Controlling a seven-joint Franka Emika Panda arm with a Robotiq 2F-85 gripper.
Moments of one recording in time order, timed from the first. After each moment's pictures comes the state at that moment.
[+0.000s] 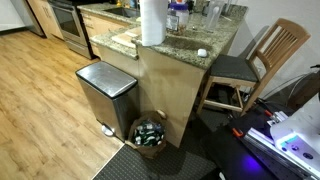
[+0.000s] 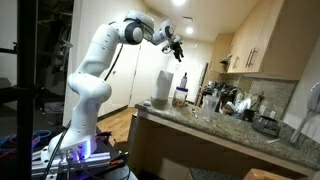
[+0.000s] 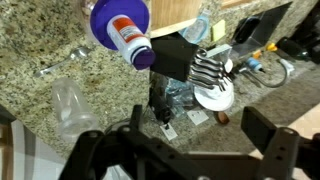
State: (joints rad) arm 0.23 0.22 0.01 -1.26 -0.51 2.13 1.55
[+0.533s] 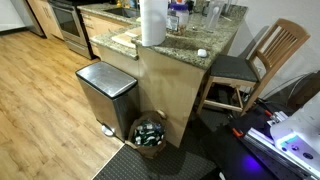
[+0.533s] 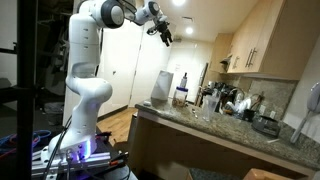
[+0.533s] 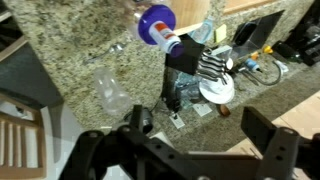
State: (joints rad) arm 0.30 -0.21 0.07 -1.55 -0.52 1.92 1.56
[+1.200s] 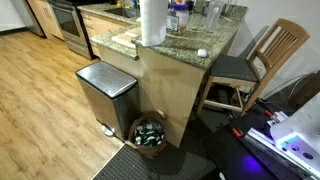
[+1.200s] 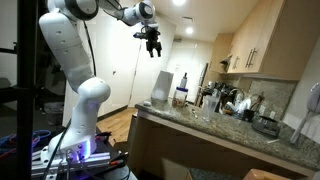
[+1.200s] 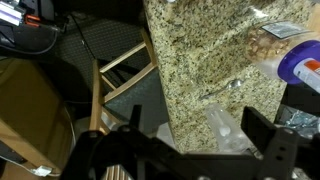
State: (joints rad) arm 0.15 -0.54 0.13 -1.97 -0.28 1.67 1.56
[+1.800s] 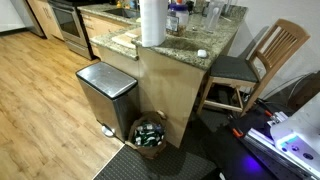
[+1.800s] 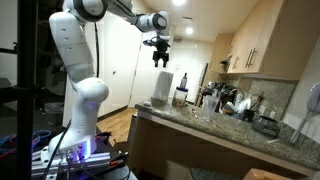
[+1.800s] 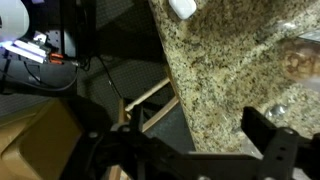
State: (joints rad) arm 0.04 -0.41 0.02 -1.98 -0.07 1.68 1.46
